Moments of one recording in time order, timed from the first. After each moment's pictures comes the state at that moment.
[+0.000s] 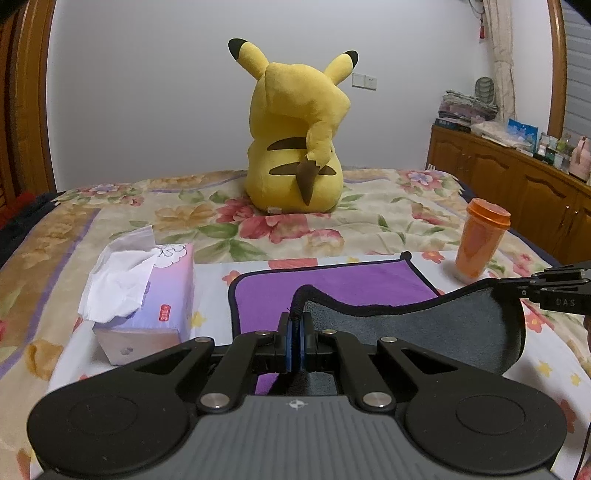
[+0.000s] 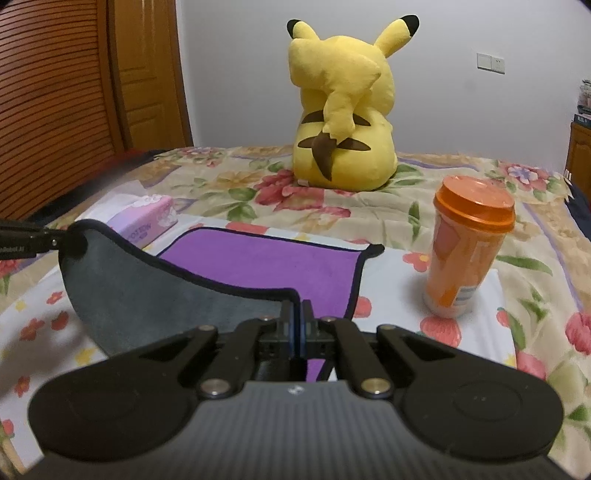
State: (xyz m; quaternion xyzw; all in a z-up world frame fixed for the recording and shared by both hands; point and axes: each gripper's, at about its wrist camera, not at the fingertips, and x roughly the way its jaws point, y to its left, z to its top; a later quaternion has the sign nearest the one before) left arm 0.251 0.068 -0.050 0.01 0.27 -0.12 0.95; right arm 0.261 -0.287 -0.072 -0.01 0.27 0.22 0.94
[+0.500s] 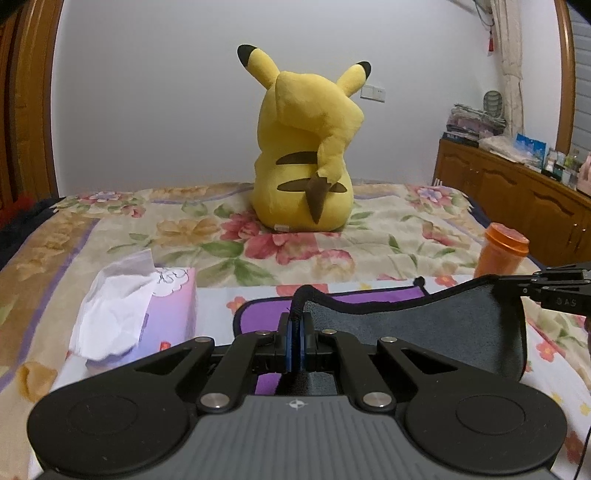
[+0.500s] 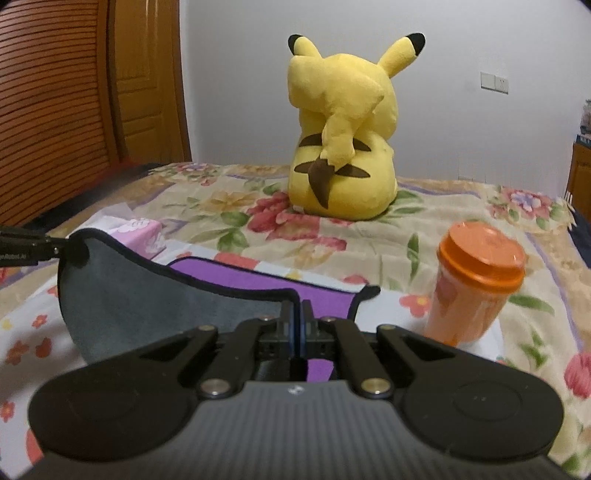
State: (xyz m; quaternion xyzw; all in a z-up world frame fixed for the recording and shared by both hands) left arm 0.288 0.073 -0.046 0.00 0.26 -0.12 0.96; right arm 0.295 -0.279 -0.059 -0.03 0.24 0.22 0.95
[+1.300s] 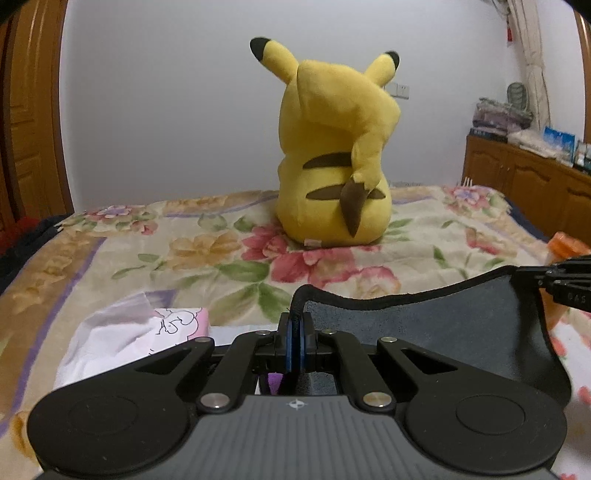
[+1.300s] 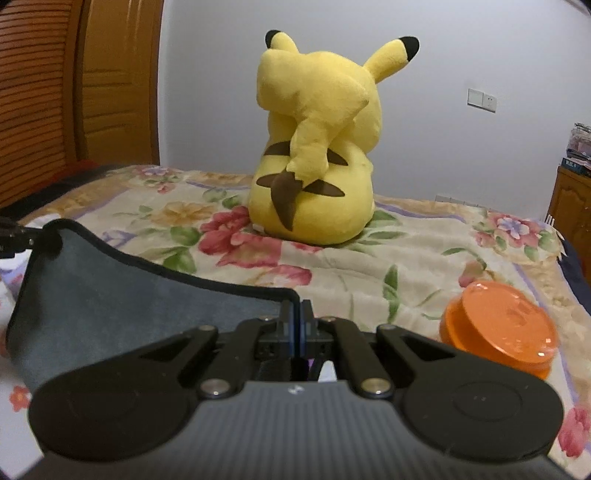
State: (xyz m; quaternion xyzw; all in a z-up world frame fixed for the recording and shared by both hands) left arm 0.370 0.067 -0.064 0.03 0.25 -0.08 0.97; right arm 0.367 -0.261 -0.073 -0.06 0.22 0.17 0.96
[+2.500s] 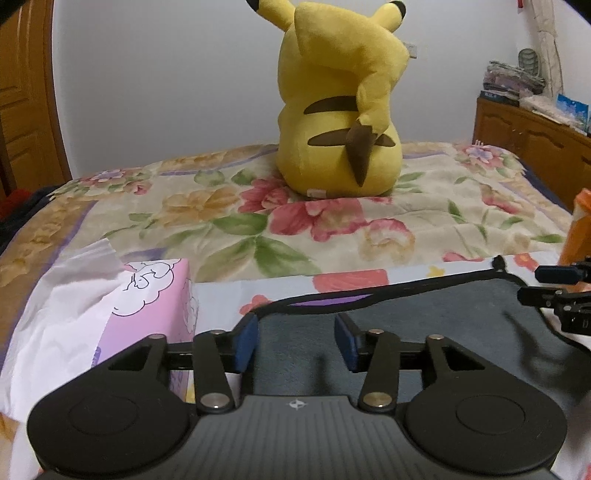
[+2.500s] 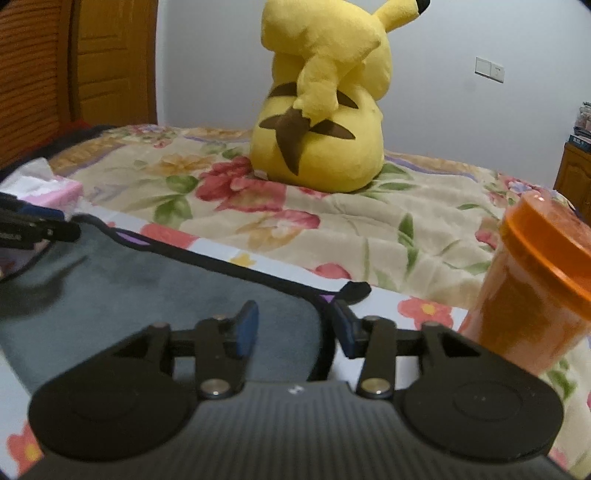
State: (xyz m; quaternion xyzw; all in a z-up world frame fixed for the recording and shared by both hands) left arm 0.389 0.055 -0.097 0.04 0.31 -0.07 0.95; right arm 0.371 -0.251 -0.116 -0.07 0.27 0.17 0.95
